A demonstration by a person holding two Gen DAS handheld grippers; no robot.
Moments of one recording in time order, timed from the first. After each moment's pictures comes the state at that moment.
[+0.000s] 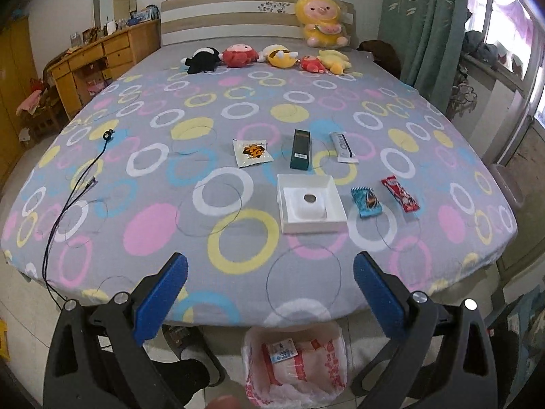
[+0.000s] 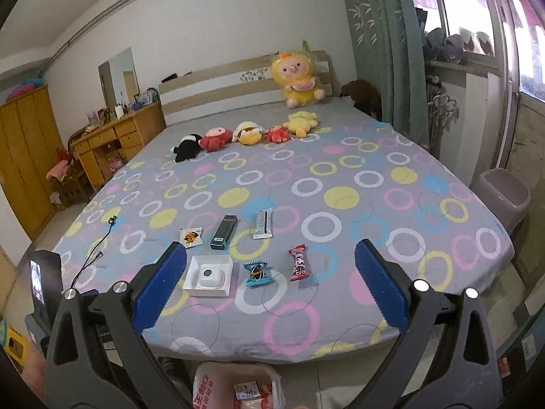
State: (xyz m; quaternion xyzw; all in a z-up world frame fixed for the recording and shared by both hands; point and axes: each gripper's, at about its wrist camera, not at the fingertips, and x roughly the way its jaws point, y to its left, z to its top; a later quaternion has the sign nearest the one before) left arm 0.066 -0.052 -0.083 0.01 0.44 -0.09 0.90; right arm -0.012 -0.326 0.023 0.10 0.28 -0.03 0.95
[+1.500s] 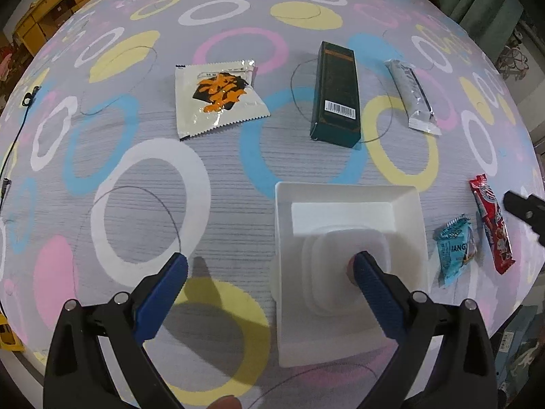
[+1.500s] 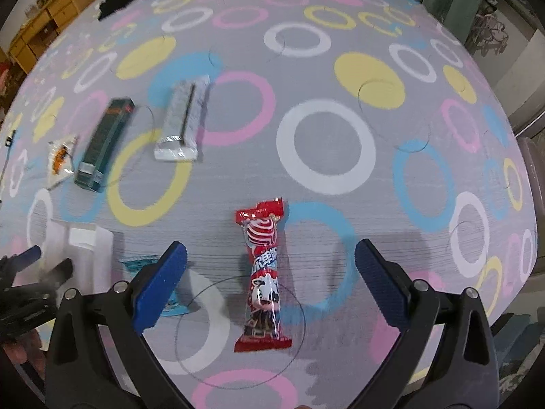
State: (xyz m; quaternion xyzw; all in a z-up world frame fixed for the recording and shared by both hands) left arm 0.268 -0.101 -0.231 0.02 0.61 -0.07 0.79; right arm 0.265 -0.351 -0.199 0.04 0.59 -0.06 0.80
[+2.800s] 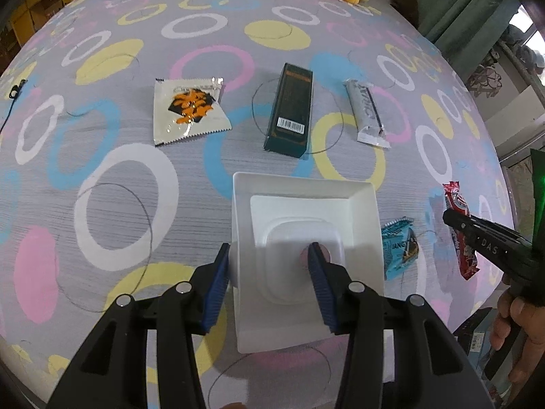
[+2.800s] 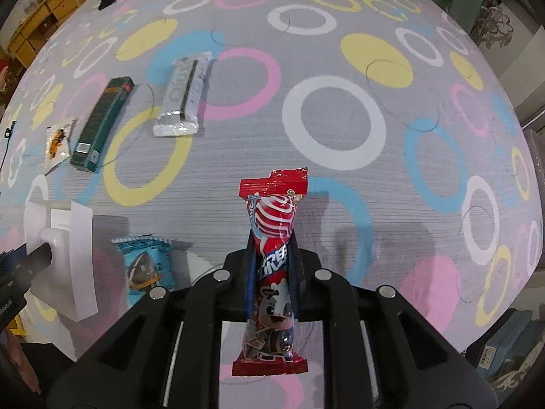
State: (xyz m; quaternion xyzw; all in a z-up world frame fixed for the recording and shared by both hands) left arm 0.251 -0.105 -0.200 -0.04 0.59 -0.12 0.79; right arm 0.250 -0.345 -0.205 0.04 0.60 -0.06 0.80
